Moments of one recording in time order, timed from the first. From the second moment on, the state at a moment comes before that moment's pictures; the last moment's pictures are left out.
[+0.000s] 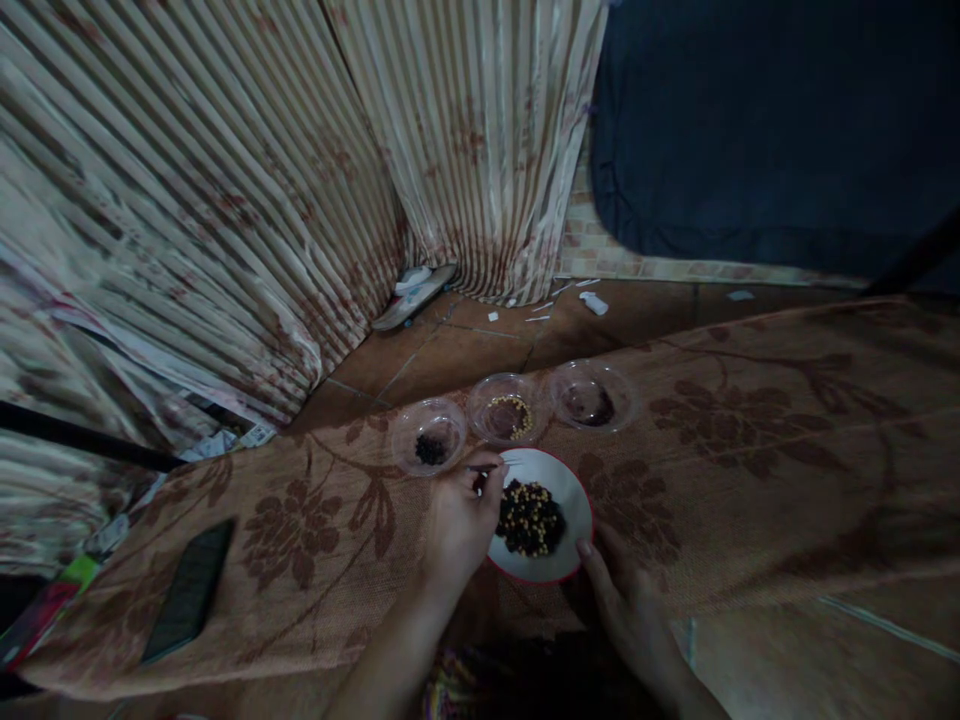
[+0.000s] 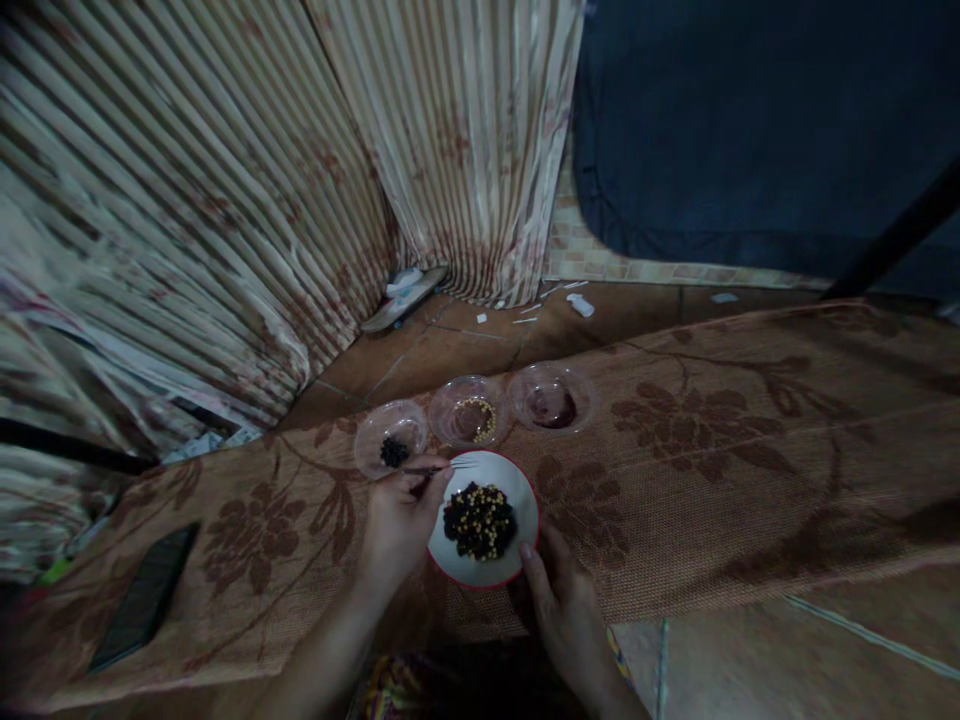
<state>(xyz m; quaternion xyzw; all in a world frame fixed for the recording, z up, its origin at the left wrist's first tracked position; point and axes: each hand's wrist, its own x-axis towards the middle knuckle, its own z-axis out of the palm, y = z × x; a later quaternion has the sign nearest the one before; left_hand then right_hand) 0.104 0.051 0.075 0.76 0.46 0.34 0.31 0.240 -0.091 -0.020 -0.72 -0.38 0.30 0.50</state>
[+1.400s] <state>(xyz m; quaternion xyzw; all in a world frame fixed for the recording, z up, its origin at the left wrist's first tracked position) 0.109 0.038 0.050 0.78 0.44 0.31 0.30 0.240 -0.091 -0.013 -0.72 -0.39 0.31 0.49</state>
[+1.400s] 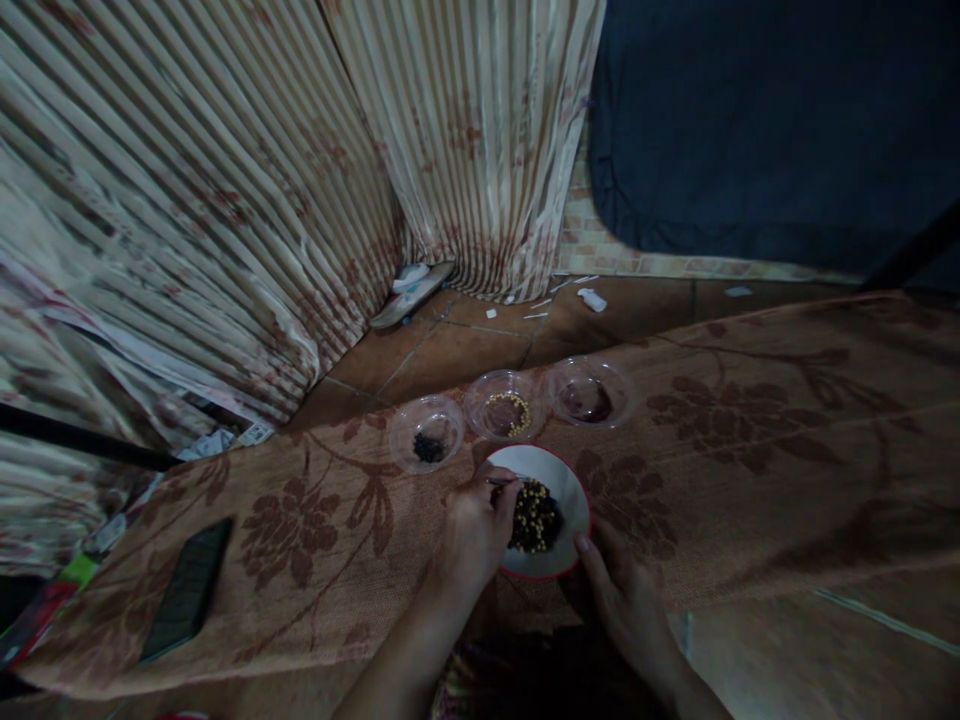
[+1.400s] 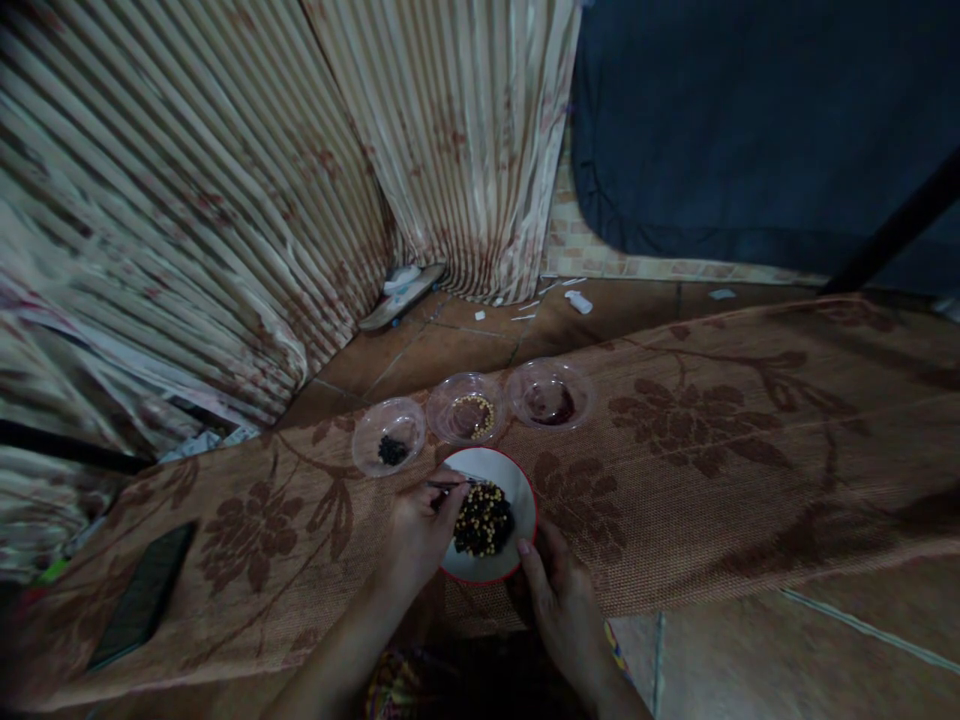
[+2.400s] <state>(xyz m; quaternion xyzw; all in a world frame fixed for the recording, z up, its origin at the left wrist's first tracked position) 0.101 0.043 0.068 0.73 0.47 0.34 0.36 0.240 -0.090 -0.017 -0.71 -0.40 0.30 0.50</state>
